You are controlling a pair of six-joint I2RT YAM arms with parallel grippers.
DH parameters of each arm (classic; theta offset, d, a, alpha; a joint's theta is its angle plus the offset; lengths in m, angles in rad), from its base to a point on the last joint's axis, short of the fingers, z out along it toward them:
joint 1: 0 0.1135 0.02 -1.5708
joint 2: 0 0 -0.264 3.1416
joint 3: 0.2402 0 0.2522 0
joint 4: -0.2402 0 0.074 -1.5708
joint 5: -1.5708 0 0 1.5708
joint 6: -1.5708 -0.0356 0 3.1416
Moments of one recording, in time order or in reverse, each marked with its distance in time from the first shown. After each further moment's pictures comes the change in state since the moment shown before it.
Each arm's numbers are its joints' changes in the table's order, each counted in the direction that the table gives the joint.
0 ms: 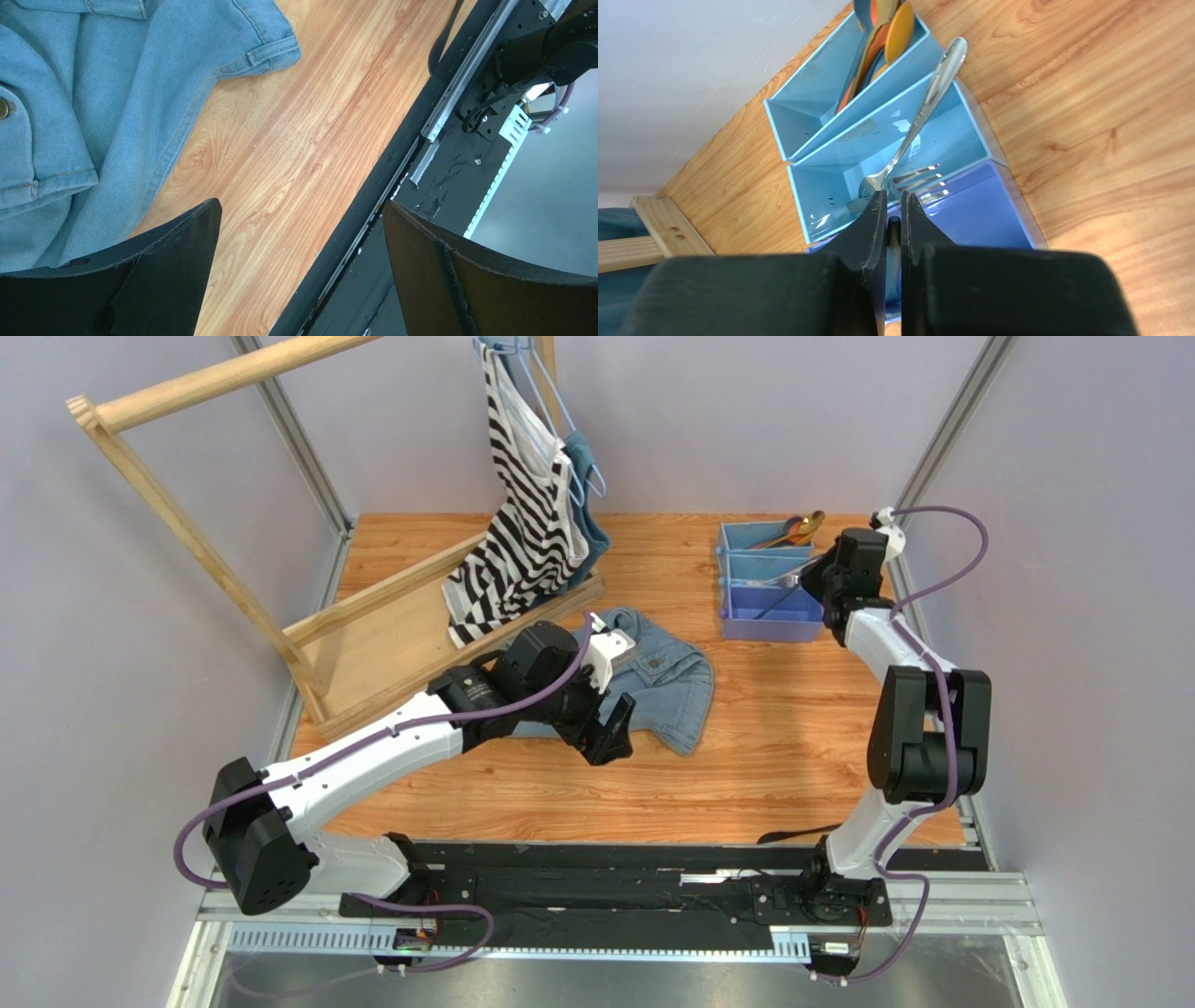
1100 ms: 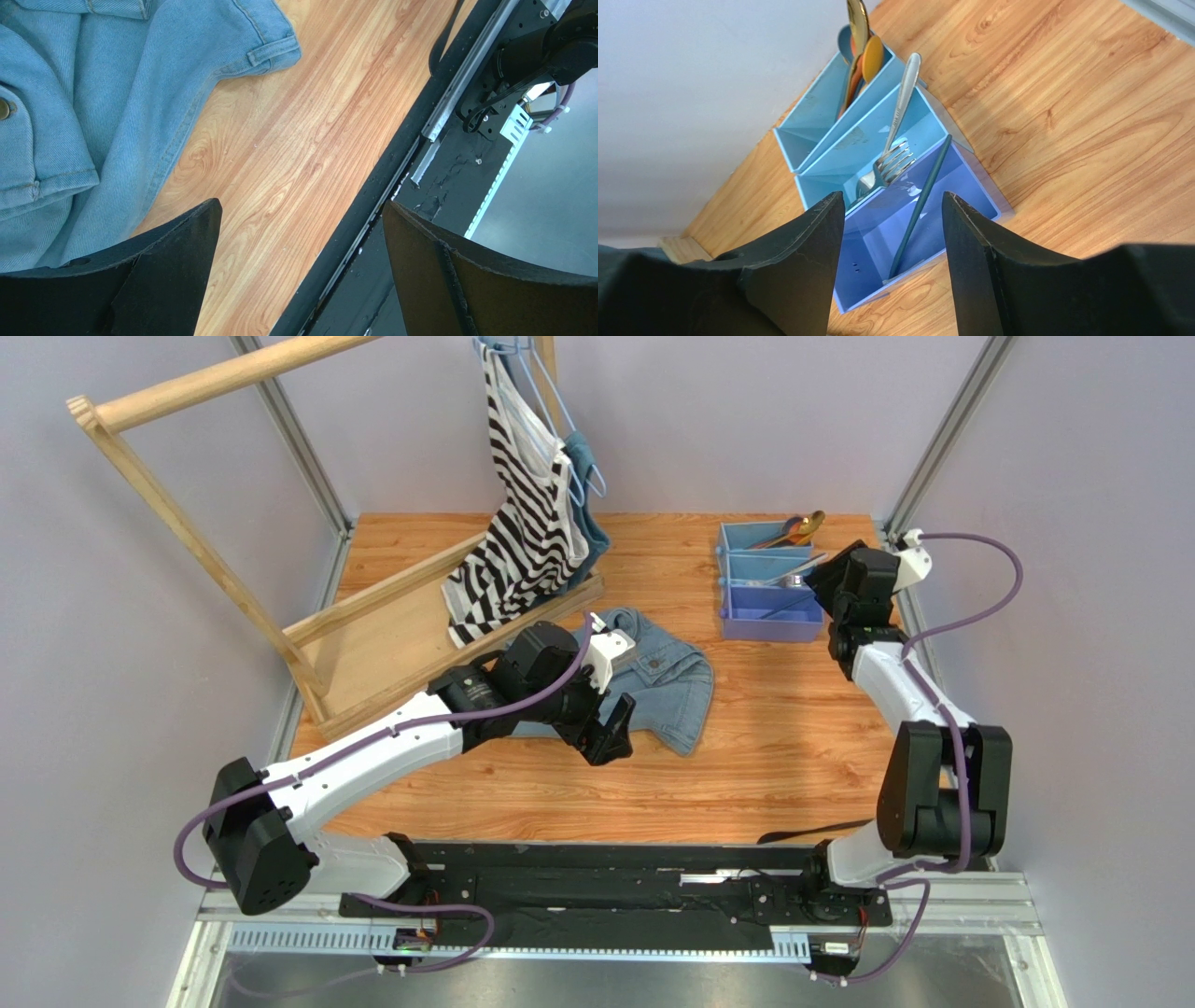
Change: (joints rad) left arm 0.000 0.000 0.000 0.000 0.000 -0.003; right arm 0.013 -0.231 -0.211 0.060 -0.167 -0.089
